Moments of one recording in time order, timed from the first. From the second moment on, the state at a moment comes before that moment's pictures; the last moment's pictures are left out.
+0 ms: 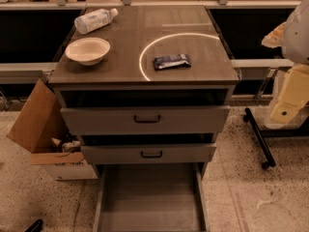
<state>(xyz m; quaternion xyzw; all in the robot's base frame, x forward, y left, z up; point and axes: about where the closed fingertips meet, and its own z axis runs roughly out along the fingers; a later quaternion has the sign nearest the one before) 0.438 -0.217 0.976 -0.60 0.78 -0.03 0.16</state>
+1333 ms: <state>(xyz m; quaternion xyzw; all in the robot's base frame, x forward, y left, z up) 0.518 -0.192 0.951 -0.63 0.74 0.04 0.21</state>
